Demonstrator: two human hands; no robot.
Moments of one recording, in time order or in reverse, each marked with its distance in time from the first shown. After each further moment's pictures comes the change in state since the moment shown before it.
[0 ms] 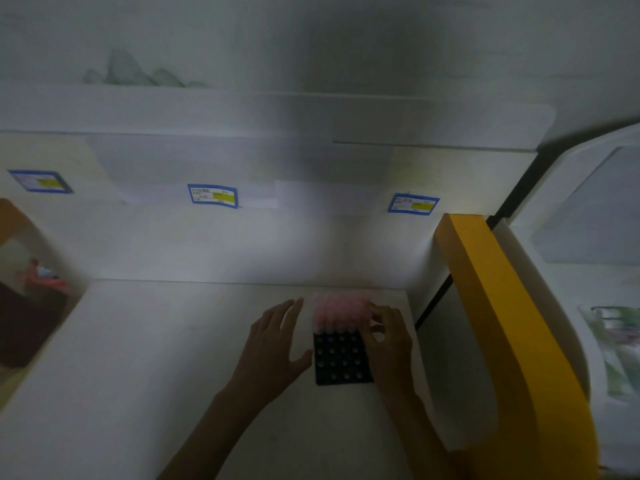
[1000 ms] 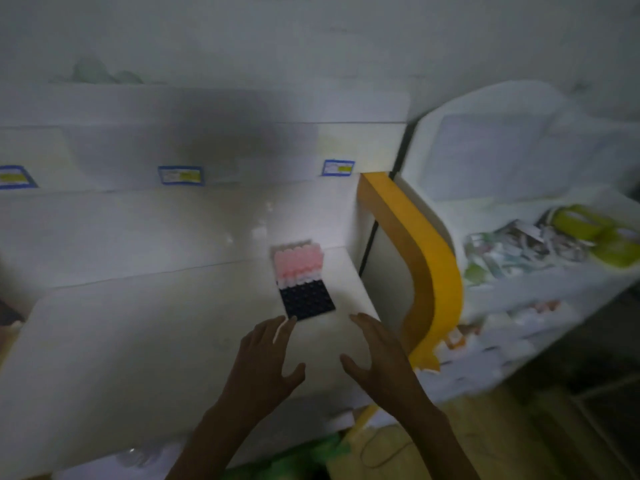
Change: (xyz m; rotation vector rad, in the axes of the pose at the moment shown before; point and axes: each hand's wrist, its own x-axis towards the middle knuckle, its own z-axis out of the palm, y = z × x) left_hand -0.110 0.038 -0.032 -0.062 -0.107 0.257; right_hand -0.163 -0.065 -0.090 -0.448 -0.171 -0.055
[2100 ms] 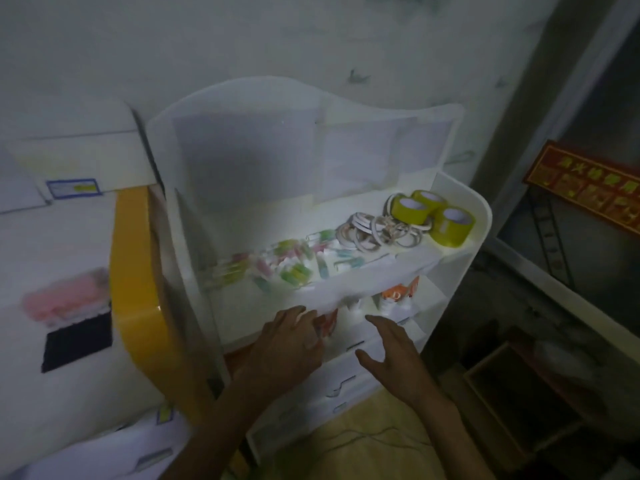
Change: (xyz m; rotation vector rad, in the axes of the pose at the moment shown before) left_hand 0.164 0.384 0.147 -0.088 -0.147 0.149; right_hand -0.091 0.332 -0.260 0.035 0.015 0.267
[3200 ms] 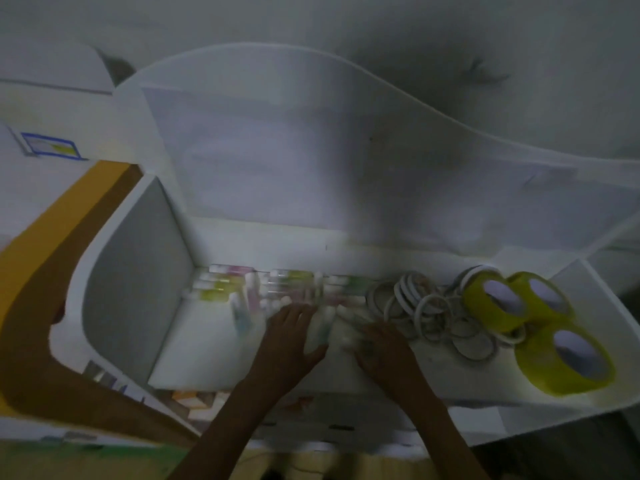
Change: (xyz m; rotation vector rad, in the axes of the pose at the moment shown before) left_hand 0.191 -0.036 0.095 -0.009 0.213 -0.425; right_hand 0.284 0.109 0.011 -0.184 -0.108 -0.594
